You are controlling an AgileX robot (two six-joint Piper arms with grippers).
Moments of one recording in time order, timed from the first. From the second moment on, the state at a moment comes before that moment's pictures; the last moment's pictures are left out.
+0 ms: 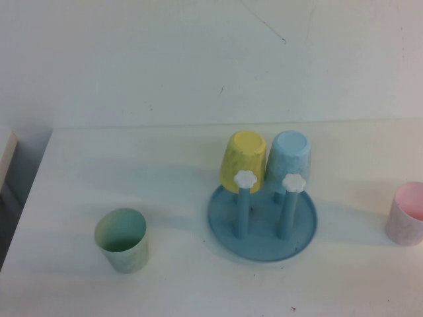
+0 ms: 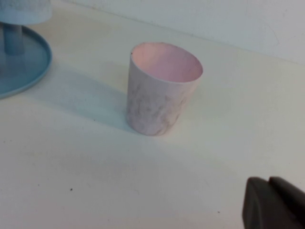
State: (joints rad) right arm 0.02 -0.01 0.03 -0.03 0.42 -0.22; left arm 0.02 -0.01 0.03 -0.79 0.11 -0.09
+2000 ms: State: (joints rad) right arm 0.02 -0.01 0.03 -0.03 0.42 -0.22; left arm -0.48 1.59 -1.60 -0.11 1.11 0.29
